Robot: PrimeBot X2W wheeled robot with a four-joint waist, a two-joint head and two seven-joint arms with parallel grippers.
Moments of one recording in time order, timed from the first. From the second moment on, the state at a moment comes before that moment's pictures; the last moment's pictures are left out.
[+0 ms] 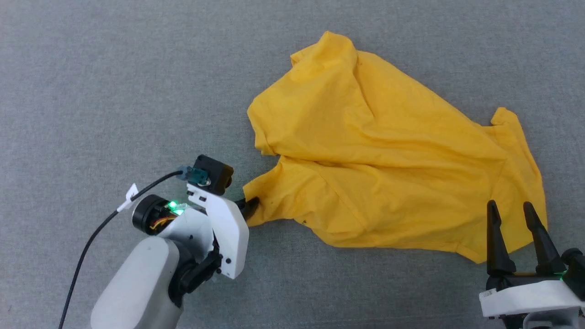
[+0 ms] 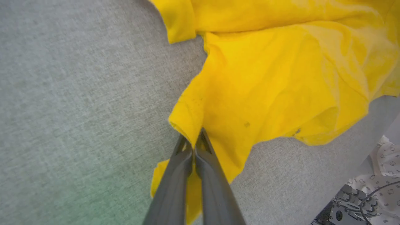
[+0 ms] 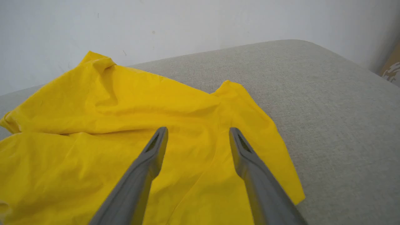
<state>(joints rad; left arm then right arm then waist) -0.37 0.30 -0.41 0.11 -0.49 -0.12 0.58 0.06 -0.05 -0.12 0.03 0.24 0.13 -0.26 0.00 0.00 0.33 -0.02</state>
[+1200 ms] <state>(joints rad) 0.00 0.33 -0.04 -0.08 -0.75 0.07 0.15 0.08 -0.05 -0.14 0.06 0.23 0.13 -0.26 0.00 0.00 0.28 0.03</state>
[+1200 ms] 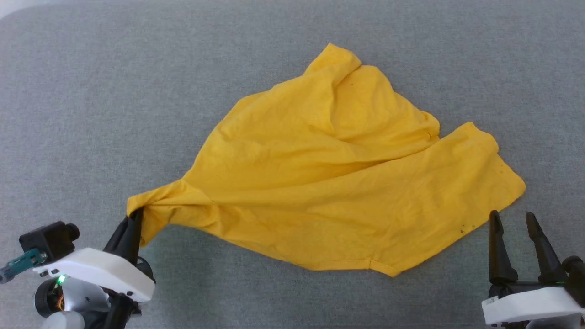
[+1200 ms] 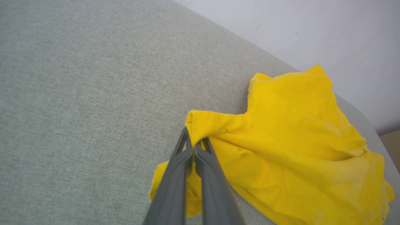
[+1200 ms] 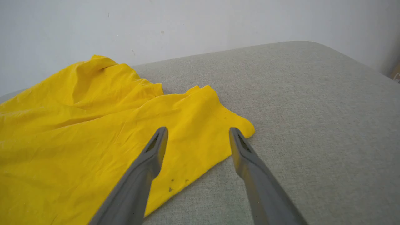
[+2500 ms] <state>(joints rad) -0.07 0.35 -0.14 -0.27 -0.67 0.09 0.18 -0.30 -0.35 -0.11 0.05 0.27 0.13 0.81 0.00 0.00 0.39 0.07</state>
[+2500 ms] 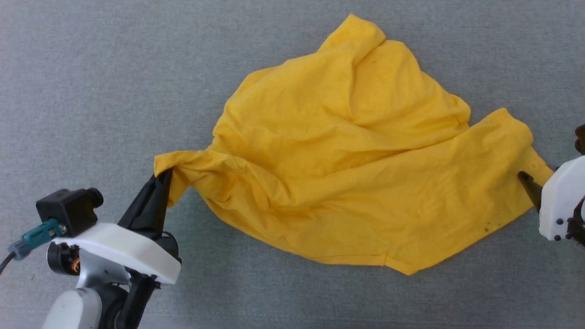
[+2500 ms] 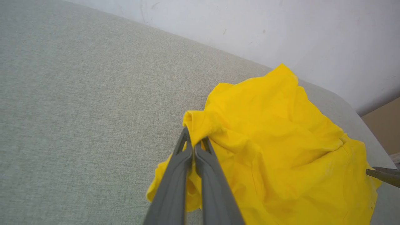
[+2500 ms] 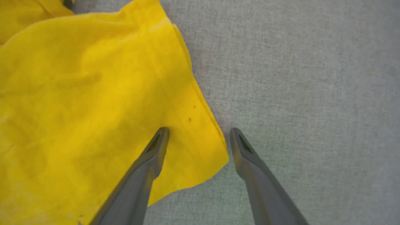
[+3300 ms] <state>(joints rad) -0.08 0.33 -0.12 -0.26 -0.74 0.07 0.15 -0.29 -0.19 -0.23 0.04 0.36 0.13 0.71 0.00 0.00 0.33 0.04</state>
